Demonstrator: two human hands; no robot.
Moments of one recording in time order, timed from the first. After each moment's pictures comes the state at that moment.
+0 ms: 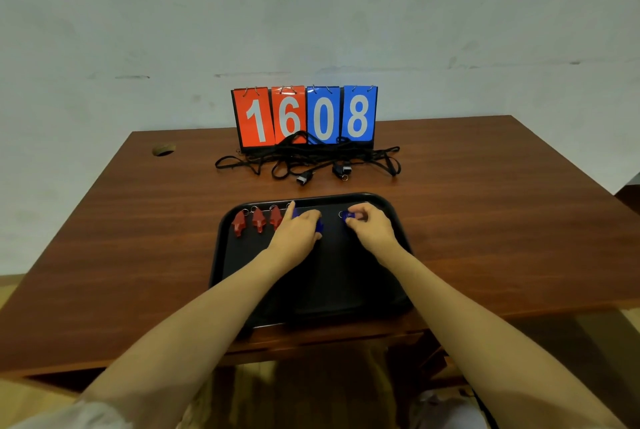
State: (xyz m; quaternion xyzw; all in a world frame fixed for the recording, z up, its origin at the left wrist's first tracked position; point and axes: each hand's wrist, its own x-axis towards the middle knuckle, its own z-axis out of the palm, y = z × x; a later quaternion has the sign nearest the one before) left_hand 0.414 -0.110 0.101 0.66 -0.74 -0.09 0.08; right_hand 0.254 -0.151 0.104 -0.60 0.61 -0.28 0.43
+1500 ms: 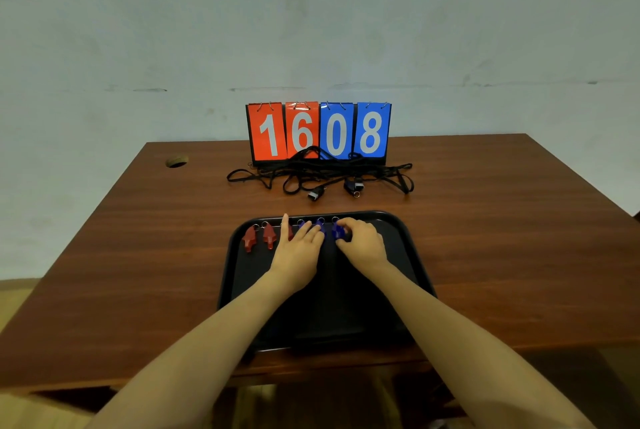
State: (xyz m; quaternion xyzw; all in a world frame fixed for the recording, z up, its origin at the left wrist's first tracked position) left_hand 0.425 -0.097 0.105 0.67 -0.74 0.02 -0.04; right_hand 0.289 -0.168 0.088 -0.78 0.57 -0.16 0.22
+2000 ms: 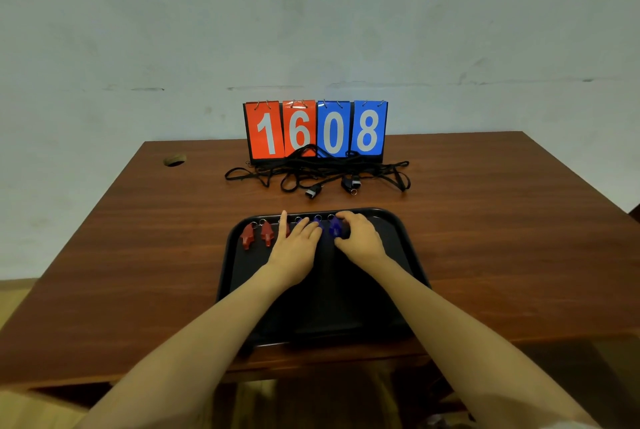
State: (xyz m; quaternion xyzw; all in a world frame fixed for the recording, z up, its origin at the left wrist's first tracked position) left_hand 0.426 -0.095 0.109 0.67 -0.74 0.00 -0.02; right_hand 0.285 -0.164 0.096 -0.77 0.55 -0.18 0.26
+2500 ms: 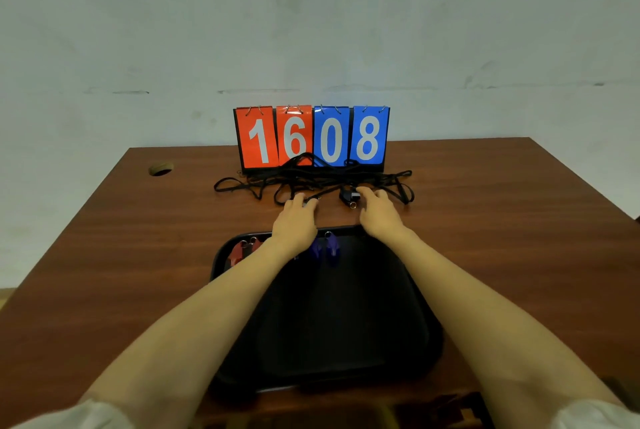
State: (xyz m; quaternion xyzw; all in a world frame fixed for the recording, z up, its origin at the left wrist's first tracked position) left_hand 0.435 -0.186 0.126 0.74 -0.66 -0.12 0.10; right_hand 0.272 -0.258 0.119 -0.76 0.59 -0.13 0.23
